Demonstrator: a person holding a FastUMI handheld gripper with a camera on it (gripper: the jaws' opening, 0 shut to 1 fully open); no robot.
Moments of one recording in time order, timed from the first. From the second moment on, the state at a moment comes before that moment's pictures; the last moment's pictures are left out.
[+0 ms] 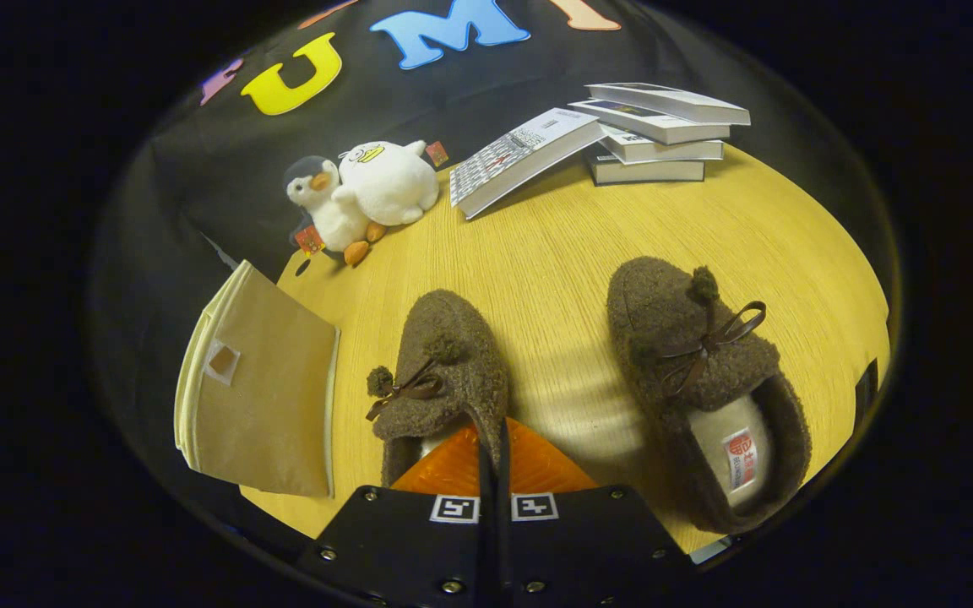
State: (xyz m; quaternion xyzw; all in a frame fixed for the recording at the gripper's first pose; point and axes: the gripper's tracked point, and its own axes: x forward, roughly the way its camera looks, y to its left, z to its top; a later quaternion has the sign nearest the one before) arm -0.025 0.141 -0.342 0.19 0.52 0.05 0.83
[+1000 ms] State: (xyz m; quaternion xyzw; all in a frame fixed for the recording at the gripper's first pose) arm 0.036 0.301 -0.196 0.31 0.45 0.10 0.83
